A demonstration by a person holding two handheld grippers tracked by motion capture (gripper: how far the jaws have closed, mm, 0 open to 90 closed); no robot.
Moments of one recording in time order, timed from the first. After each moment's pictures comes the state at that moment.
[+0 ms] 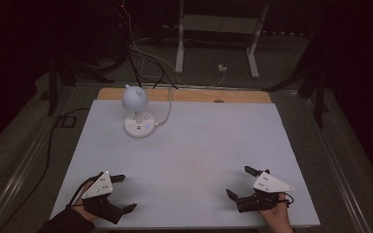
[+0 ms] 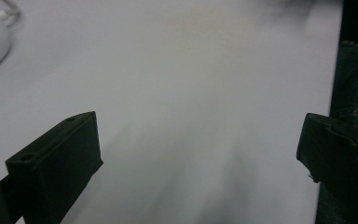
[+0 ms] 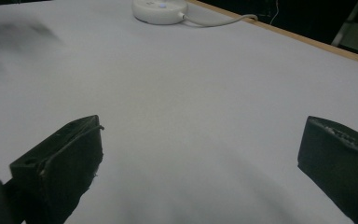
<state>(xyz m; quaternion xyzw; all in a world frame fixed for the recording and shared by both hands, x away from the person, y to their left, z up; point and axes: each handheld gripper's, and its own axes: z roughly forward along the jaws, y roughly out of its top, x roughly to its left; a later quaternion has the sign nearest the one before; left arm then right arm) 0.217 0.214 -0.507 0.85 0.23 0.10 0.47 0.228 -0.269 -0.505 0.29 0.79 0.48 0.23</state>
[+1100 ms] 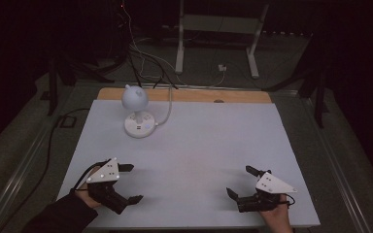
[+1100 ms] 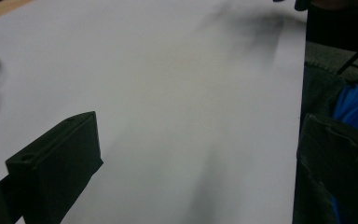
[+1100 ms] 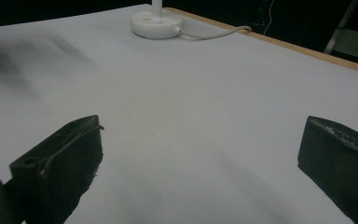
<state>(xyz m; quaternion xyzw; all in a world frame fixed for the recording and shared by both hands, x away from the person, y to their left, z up) 0.239 0.195 -0.461 0.86 0.19 0.08 0.47 0.223 -0.269 -0.499 0.30 0.77 0.50 0.23</state>
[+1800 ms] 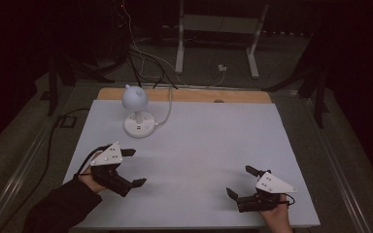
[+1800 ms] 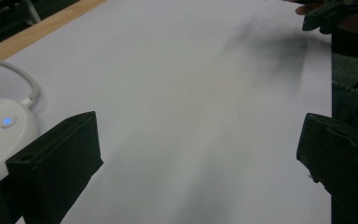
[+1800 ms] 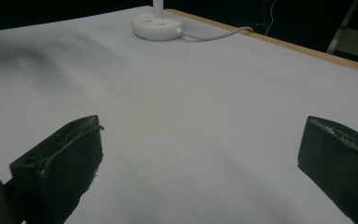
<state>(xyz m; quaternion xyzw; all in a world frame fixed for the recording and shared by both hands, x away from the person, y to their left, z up) 0.270 0.188 -0.439 0.85 0.20 0.11 0.47 0.224 -0.269 -0.499 0.31 0.77 0.51 0.23</state>
